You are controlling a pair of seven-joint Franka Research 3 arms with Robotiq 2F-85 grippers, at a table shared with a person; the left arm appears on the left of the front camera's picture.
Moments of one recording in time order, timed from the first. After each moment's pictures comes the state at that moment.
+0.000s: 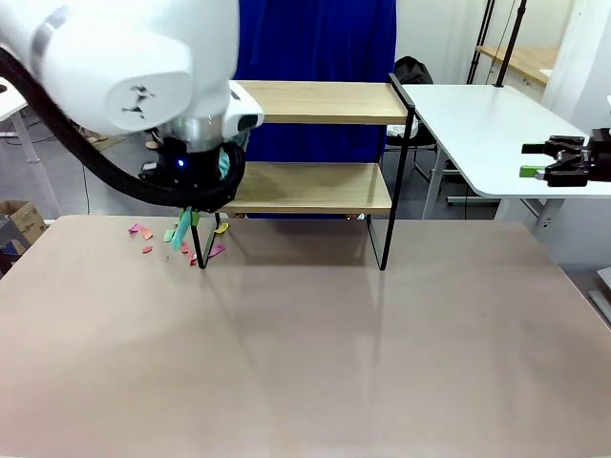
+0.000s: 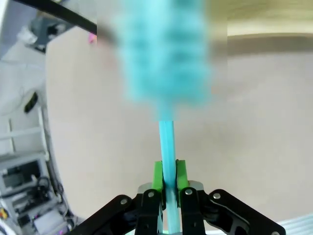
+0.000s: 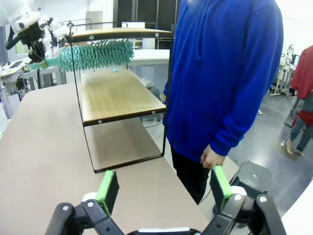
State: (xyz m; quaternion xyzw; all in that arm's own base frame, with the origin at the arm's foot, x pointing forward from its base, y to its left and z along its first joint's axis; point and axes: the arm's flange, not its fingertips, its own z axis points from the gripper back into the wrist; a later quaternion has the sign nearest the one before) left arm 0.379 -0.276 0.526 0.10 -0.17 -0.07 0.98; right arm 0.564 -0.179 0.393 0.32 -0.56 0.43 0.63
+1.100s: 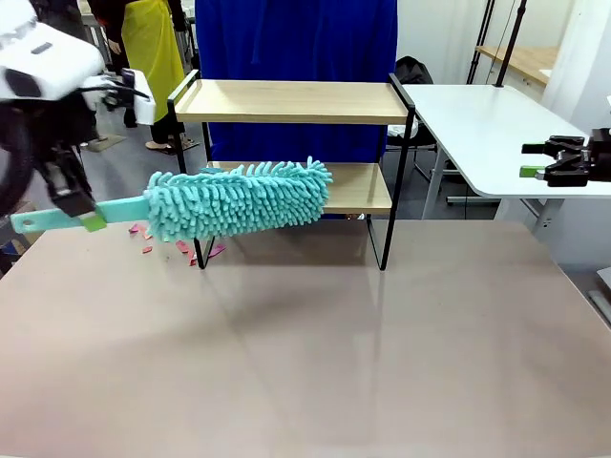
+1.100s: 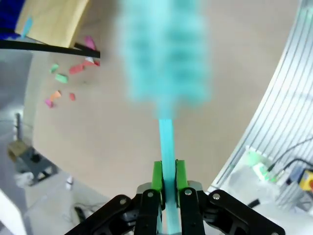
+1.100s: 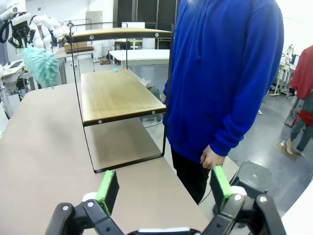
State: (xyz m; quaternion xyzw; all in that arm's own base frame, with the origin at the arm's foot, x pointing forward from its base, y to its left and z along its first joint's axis) left arm 0.300 -0.142 0.587 0.02 -0.10 -0.53 0.84; right arm 0.564 -0.179 0.392 0.32 -0.56 0.43 0.63
